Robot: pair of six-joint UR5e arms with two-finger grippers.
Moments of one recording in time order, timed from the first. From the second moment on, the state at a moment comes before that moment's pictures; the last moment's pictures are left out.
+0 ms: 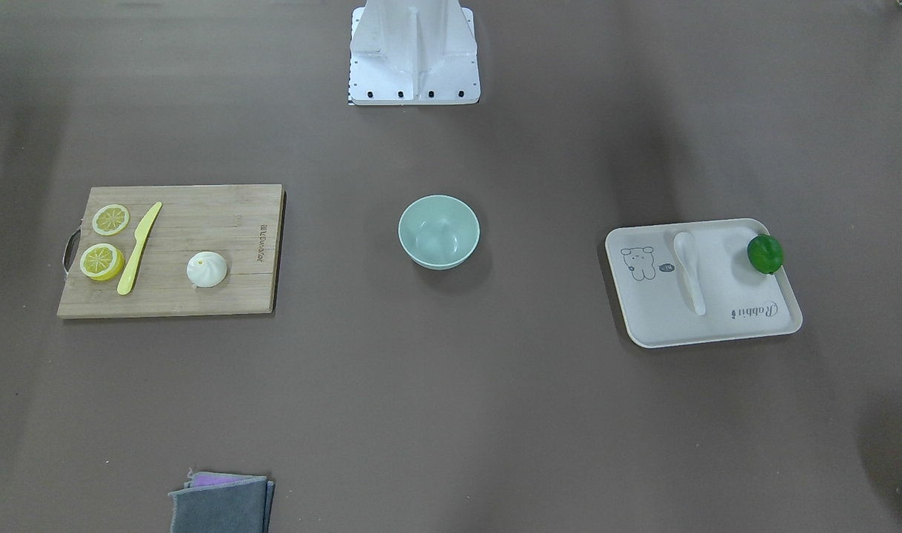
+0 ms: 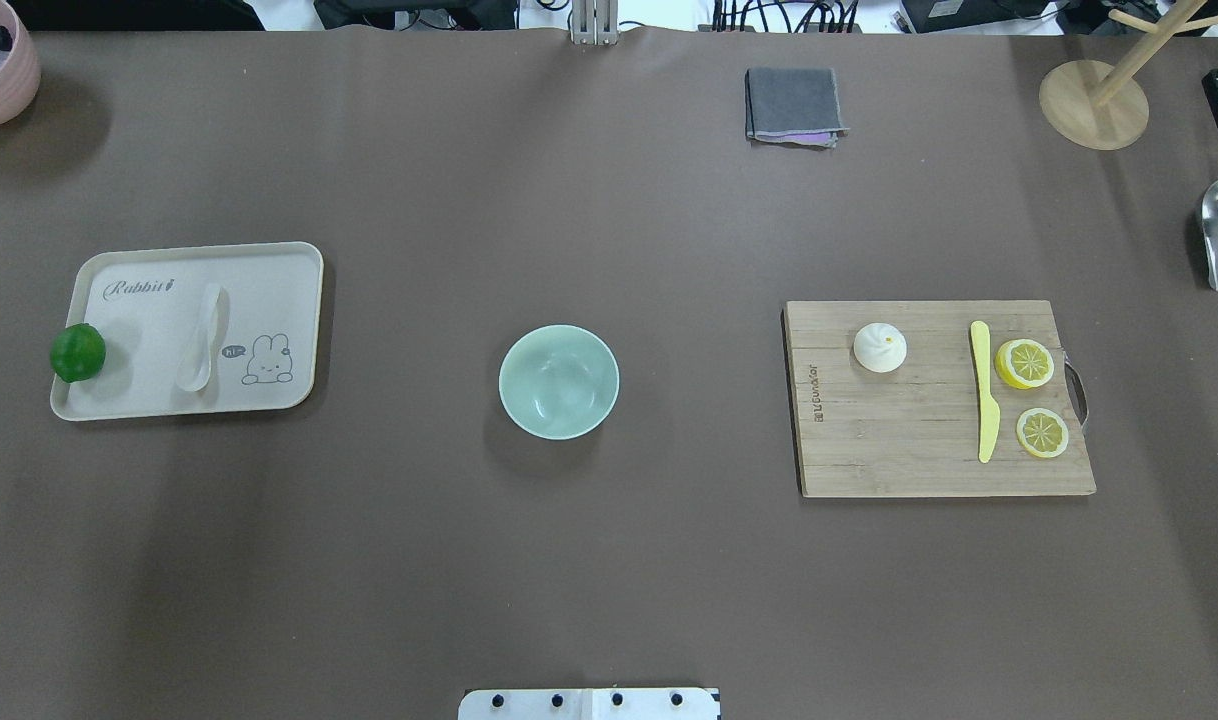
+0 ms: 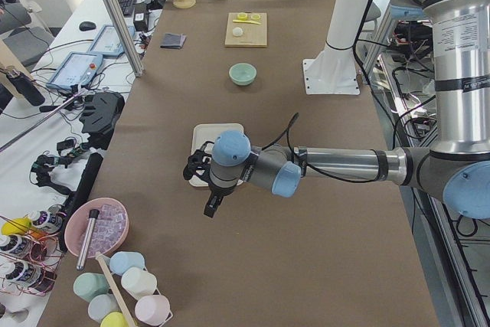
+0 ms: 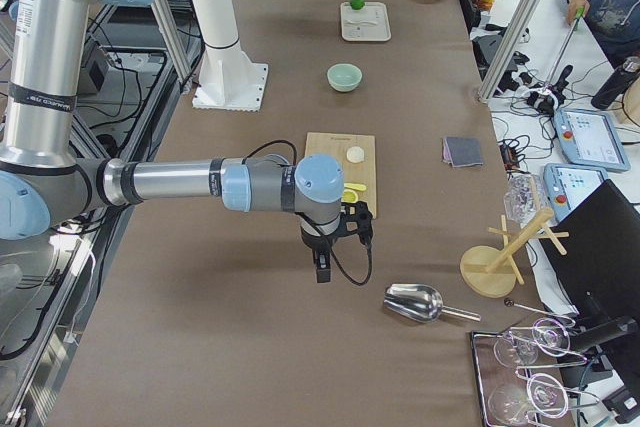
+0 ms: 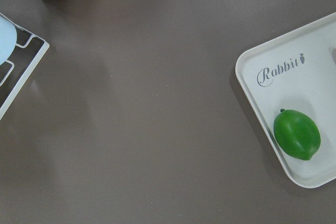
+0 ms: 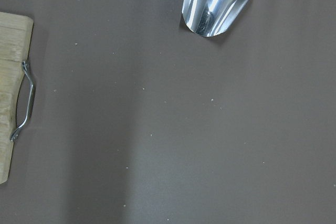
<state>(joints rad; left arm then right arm) -1.52 -1.41 -1.73 -1.93 -2.38 0.06 1.56 -1.80 1.89 -1.64 2.32 -0.14</state>
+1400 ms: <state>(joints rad) -1.52 -1.40 -1.72 -1.93 -2.38 0.06 1.56 -1.81 1.88 -1.64 2.38 -0.14</state>
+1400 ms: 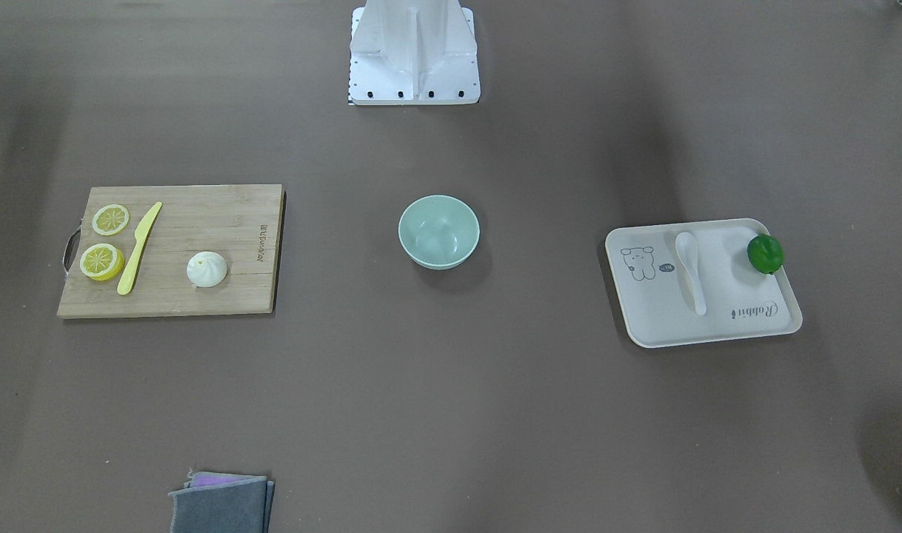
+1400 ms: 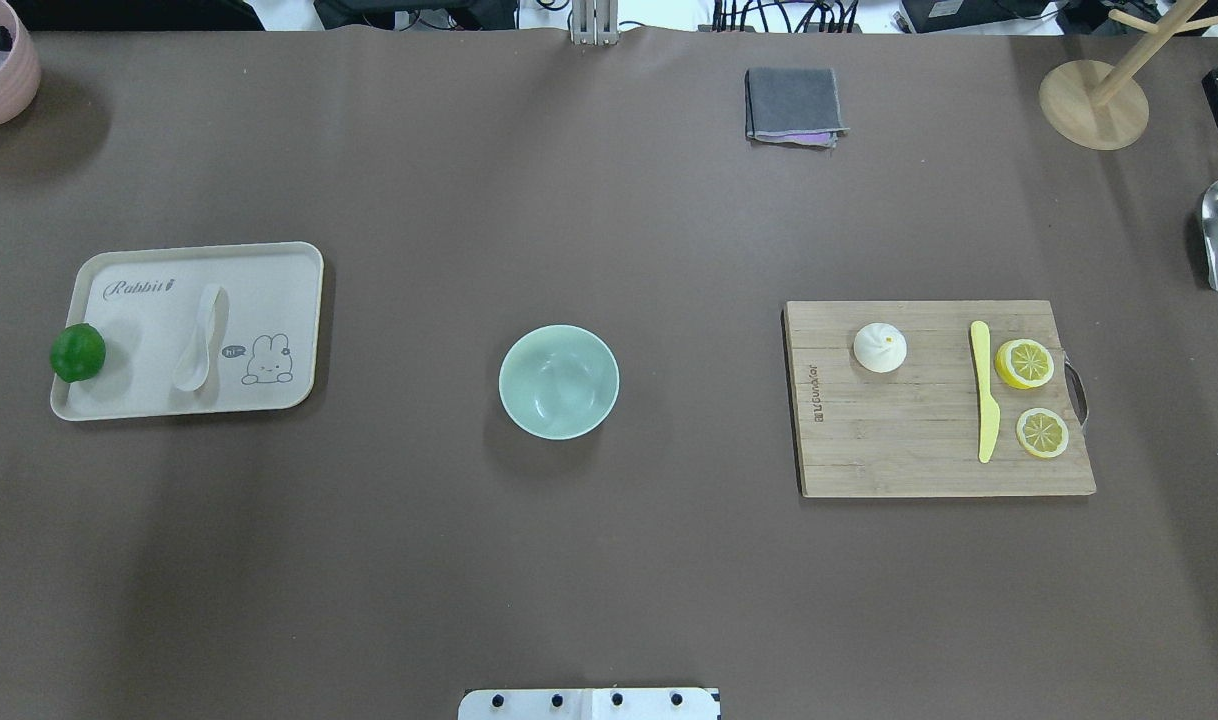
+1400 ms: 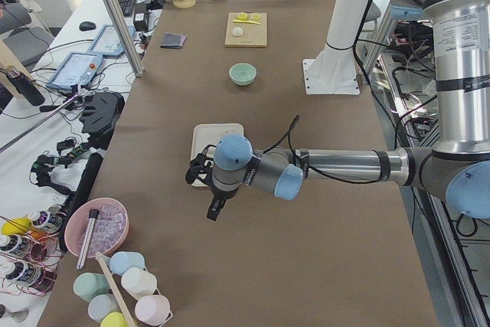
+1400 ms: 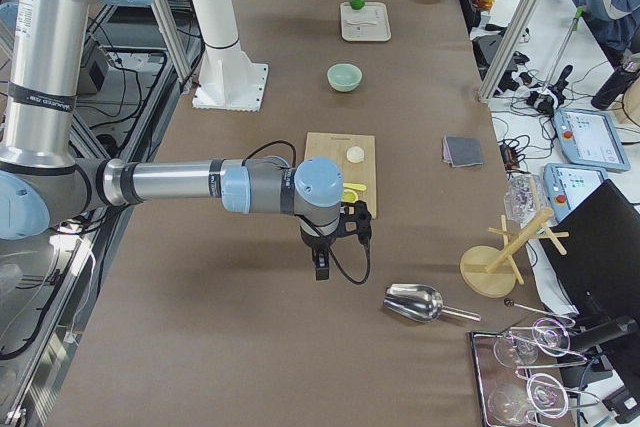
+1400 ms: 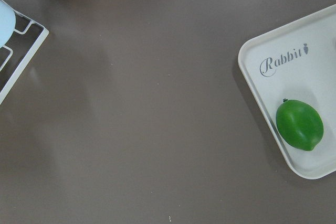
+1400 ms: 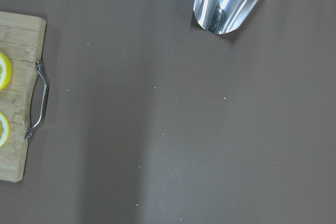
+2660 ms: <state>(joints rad) -1.52 -1.39 -1.73 -2.00 -2.39 0.02 1.56 -1.84 1.88 -1.51 2.51 -0.13</state>
